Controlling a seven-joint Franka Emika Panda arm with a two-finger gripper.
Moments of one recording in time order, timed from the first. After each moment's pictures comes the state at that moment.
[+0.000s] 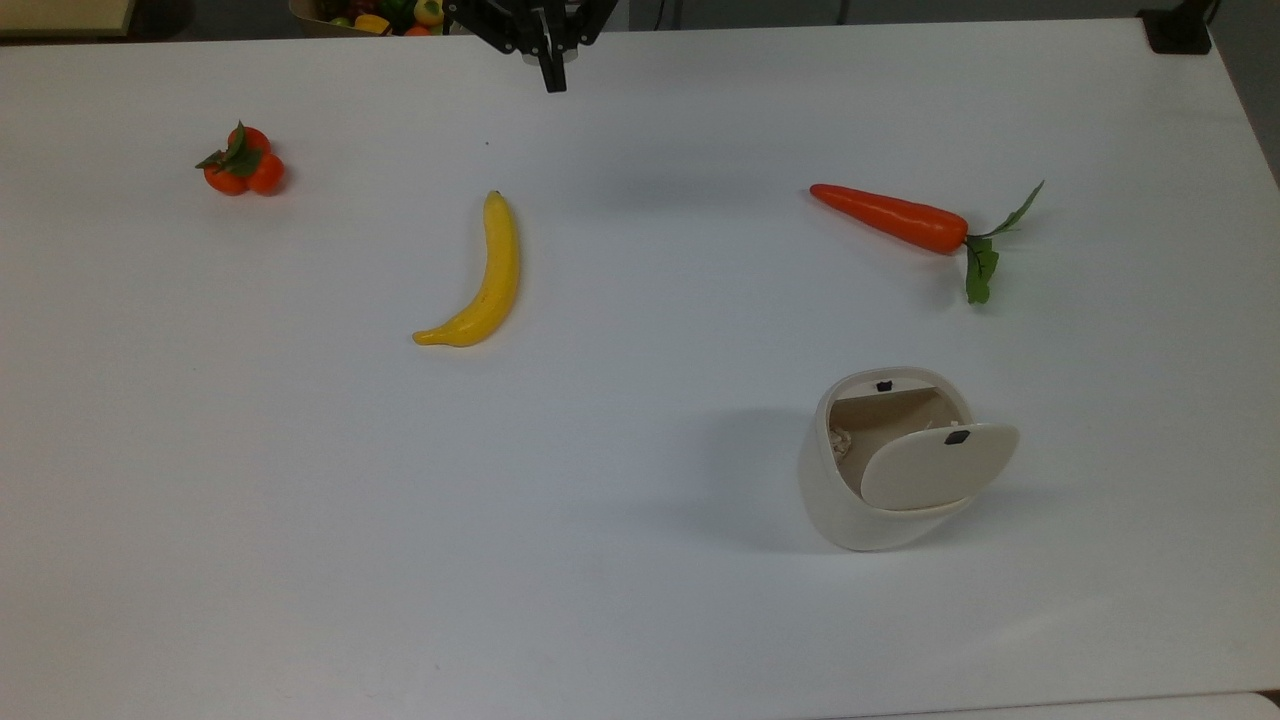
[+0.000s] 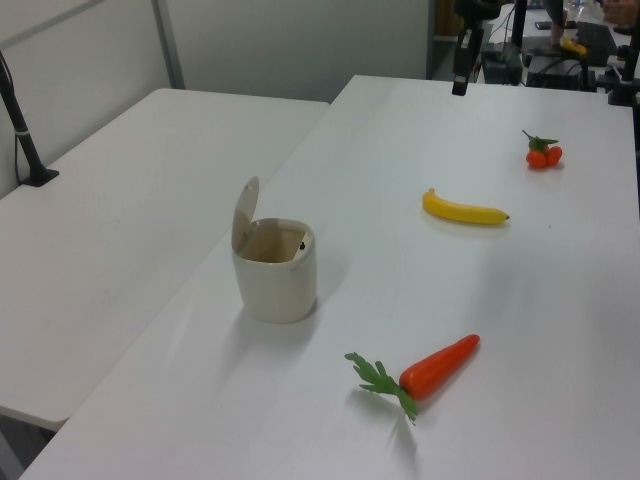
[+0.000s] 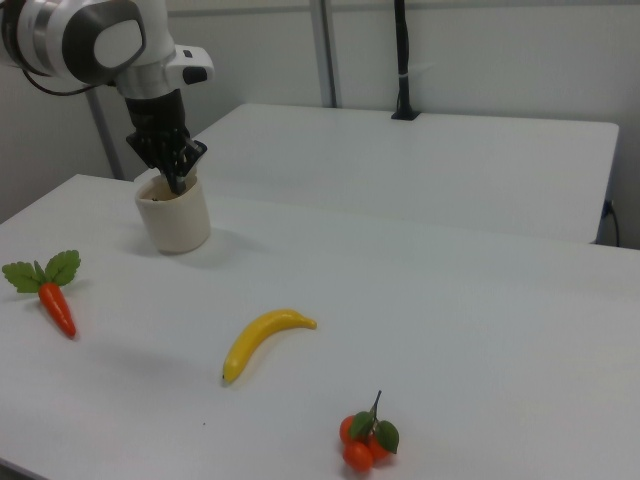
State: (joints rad) arm 0.14 0.04 -0.07 -1.61 0.13 1.76 -0.07
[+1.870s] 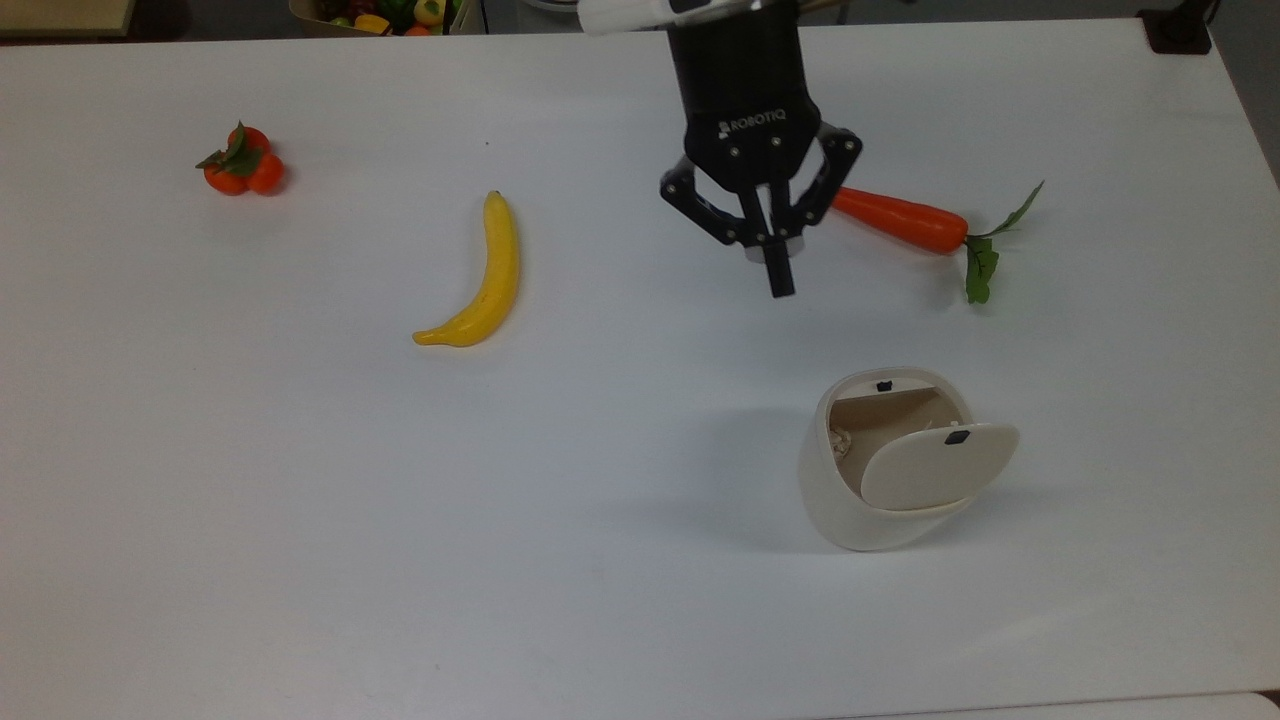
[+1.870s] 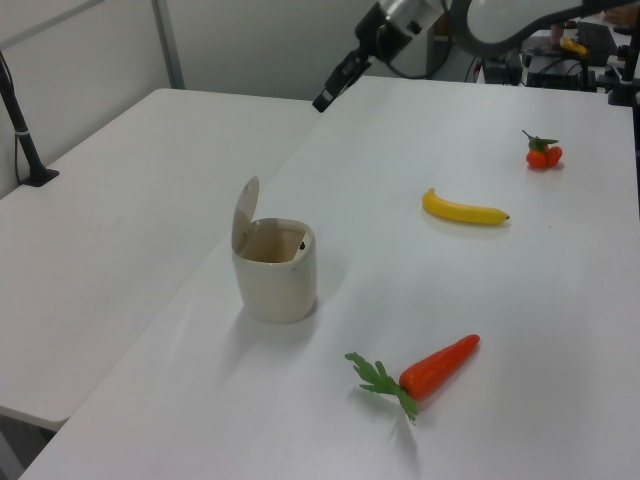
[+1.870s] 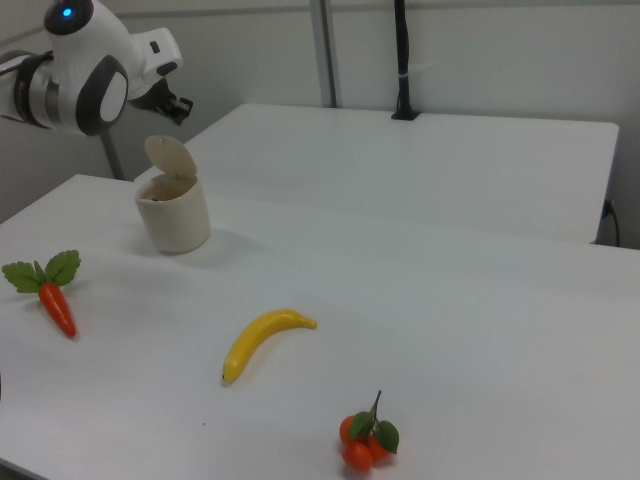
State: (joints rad) arm 0.25 0.29 0.05 -1.55 0.16 2.62 0.07
